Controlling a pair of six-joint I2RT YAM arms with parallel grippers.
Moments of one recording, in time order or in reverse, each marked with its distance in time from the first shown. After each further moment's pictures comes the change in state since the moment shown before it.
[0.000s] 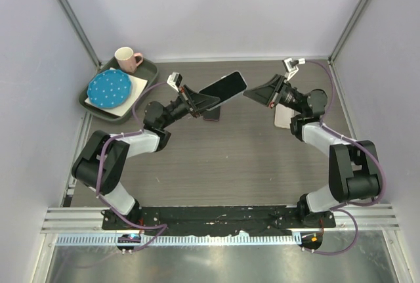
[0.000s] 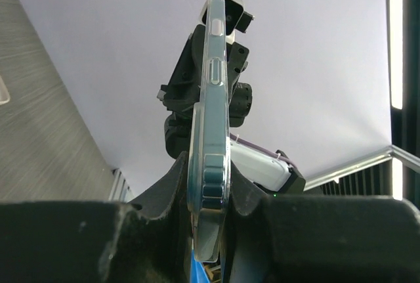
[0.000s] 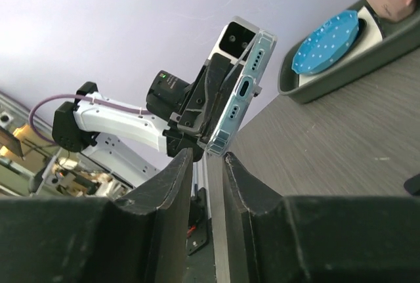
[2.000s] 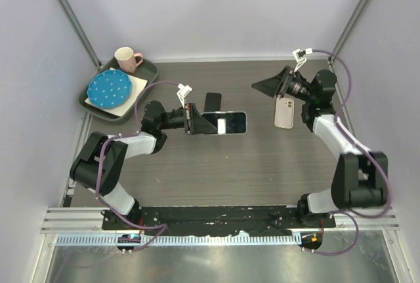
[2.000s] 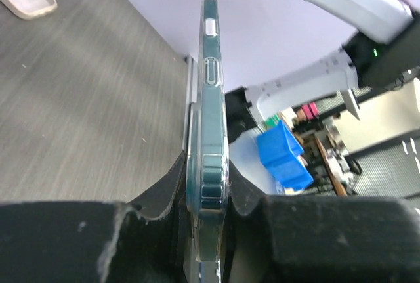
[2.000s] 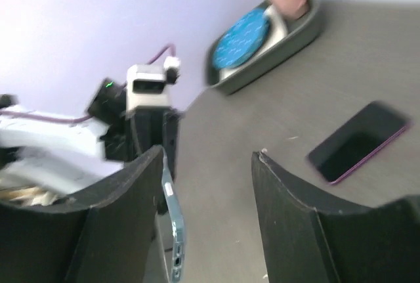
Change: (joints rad) left arm 0.032 -0.012 -0.026 -0.180 0.500 0.502; right arm -0.106 -0.015 0.145 -0.426 -0.122 -0.277
